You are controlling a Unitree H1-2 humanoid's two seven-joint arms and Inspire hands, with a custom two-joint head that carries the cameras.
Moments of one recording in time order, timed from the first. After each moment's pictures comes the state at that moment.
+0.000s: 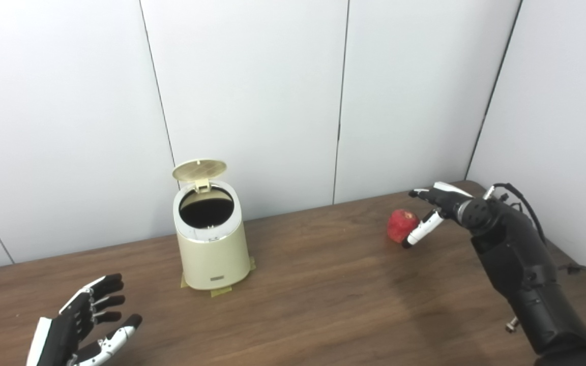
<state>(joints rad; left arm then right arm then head) -0.14 0.18 0.03 -0.08 0.09 0.04 -0.09 -0.58 -0.57 -0.10 0.33 -0.78 0.47 0.61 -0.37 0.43</state>
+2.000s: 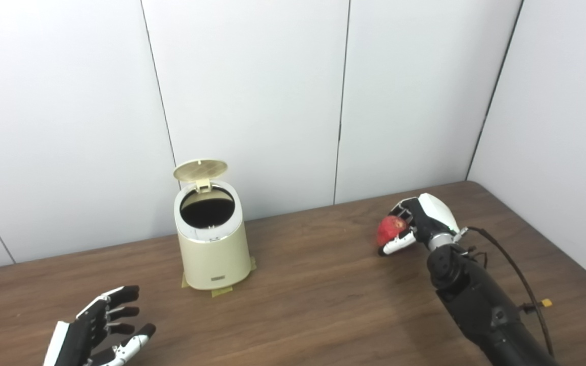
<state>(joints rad) -0.13 0.19 -0.01 -0.06 0.13 0.06 -0.10 -0.50 -0.46 0.05 0.46 -0.53 0.29 -0.13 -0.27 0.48</state>
